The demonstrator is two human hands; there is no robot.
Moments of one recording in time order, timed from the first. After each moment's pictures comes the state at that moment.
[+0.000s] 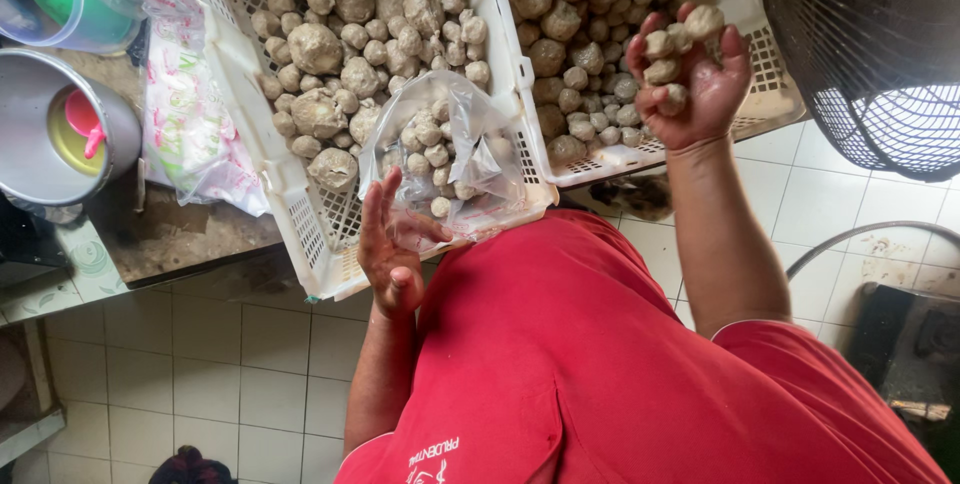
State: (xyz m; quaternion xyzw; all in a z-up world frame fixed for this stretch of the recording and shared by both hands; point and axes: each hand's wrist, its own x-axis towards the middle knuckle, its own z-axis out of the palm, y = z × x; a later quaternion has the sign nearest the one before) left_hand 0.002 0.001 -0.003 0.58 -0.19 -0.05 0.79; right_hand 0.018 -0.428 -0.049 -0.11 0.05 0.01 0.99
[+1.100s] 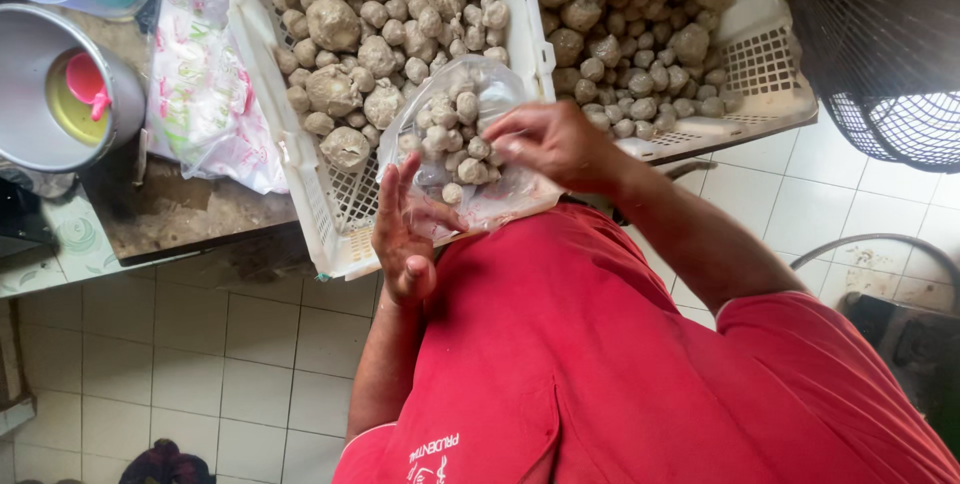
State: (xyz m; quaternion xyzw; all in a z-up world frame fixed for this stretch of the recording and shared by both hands) left_hand -0.002 0.011 0.000 0.56 -0.21 -0.04 0.80; right_hand 0.036 -0.267 0.018 -0.79 -0.08 0.17 0.58
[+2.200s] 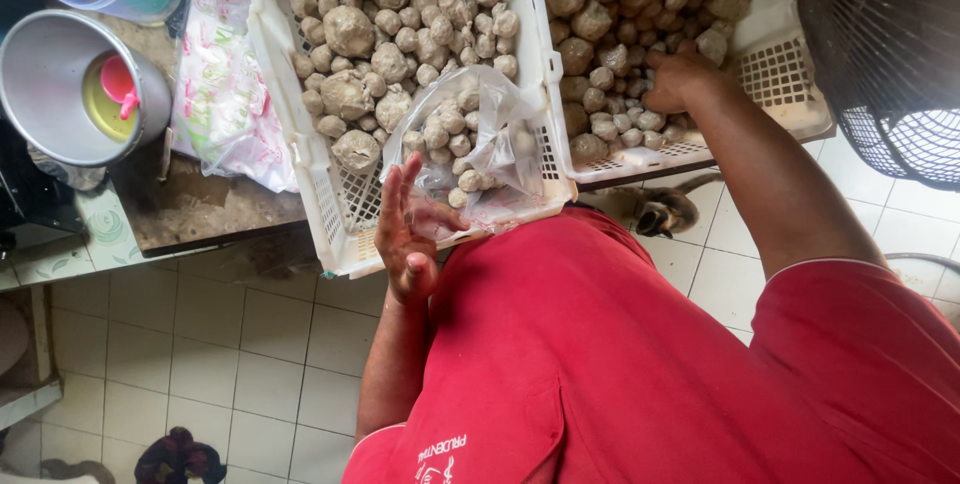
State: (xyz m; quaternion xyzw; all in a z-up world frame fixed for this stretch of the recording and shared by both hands) left_hand -0.003 0.006 -0.005 0.60 -0.20 -0.01 0.77; right_hand 0.092 -0.449 -0.115 -0.89 0.17 0.41 0.05
